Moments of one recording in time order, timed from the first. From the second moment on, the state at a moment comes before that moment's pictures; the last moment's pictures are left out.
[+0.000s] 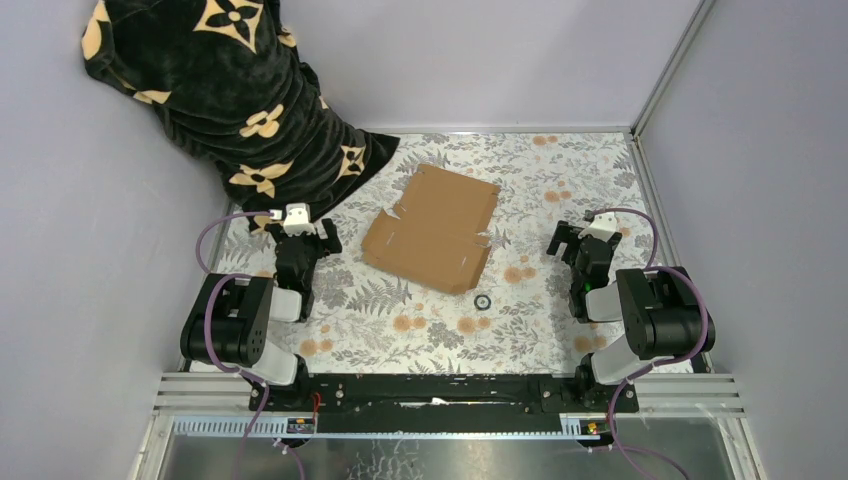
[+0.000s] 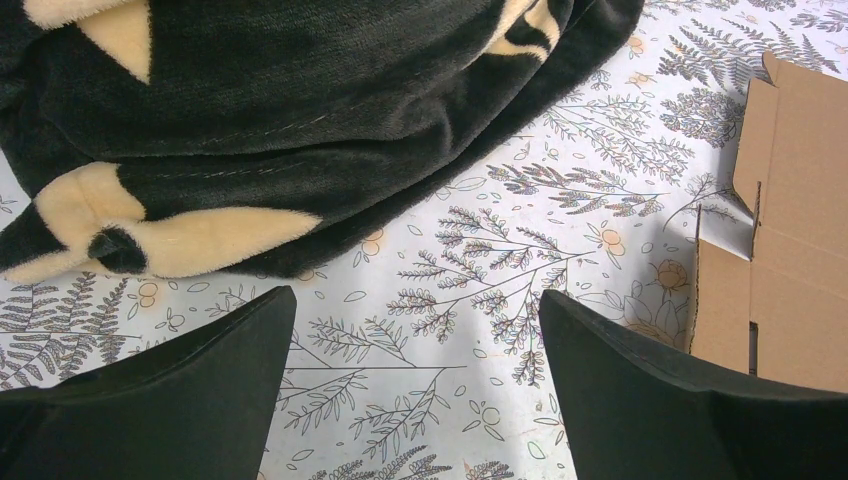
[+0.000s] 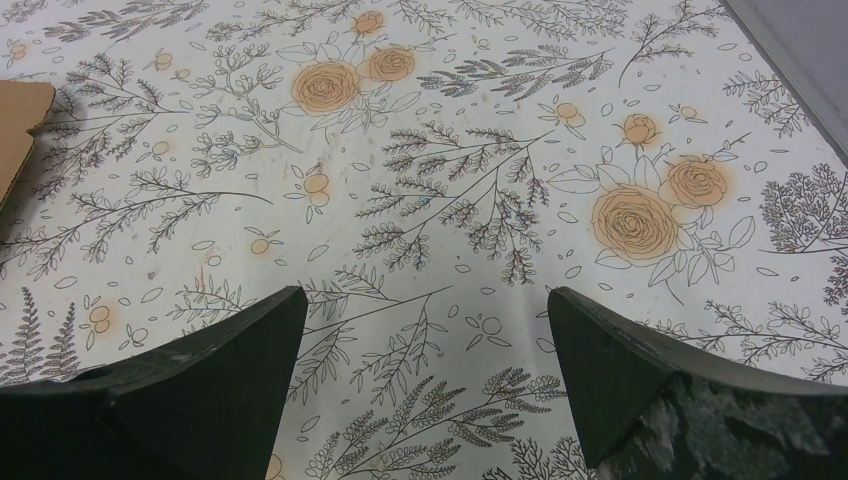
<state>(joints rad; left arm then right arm) -0.05 1.51 0.25 1.09 -0.11 -0.10 0.04 1.55 0.24 1.03 0.25 0.11</state>
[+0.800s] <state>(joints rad) -0.05 1.49 0.25 1.07 -0.11 -0.09 0.04 1.55 0.24 1.03 0.24 0.11</state>
